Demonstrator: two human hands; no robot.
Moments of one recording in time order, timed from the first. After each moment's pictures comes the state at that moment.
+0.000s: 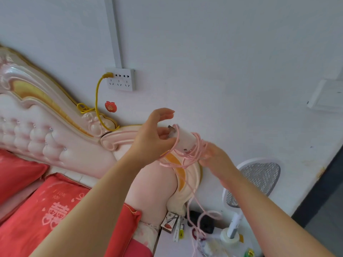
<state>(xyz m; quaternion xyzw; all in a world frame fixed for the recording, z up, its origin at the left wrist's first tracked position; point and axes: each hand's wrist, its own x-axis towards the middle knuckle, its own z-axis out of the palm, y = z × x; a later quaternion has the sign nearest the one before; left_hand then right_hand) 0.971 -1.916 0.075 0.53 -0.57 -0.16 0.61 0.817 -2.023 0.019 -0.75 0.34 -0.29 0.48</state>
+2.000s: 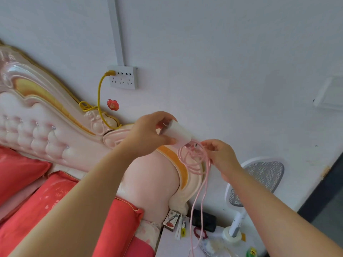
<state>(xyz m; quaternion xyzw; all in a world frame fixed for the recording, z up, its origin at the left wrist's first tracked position) 0.989 -1.908 0.095 0.66 -0.60 -0.07 0.44 0.823 -2.038 0.014 -0.70 0.37 -0.38 0.48</state>
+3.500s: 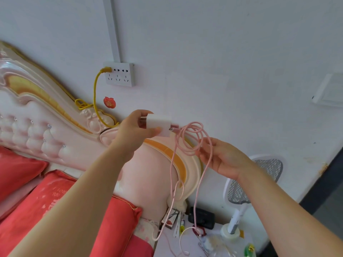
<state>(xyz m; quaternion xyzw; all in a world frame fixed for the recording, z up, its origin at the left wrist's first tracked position) 1.014 -1.918 0.072 0.60 -0.44 -0.22 0.64 0.810 -2.037 0.031 -0.48 0.24 -0.26 0.80</state>
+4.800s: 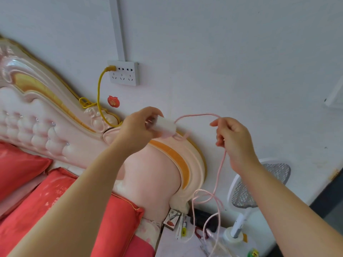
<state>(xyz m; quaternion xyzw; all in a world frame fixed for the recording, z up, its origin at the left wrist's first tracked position) 1.023 -1.923 0.079 0.67 -0.56 -0.03 0.49 0.824 -2.038 0.055 -0.66 0.32 -0.50 0.46</state>
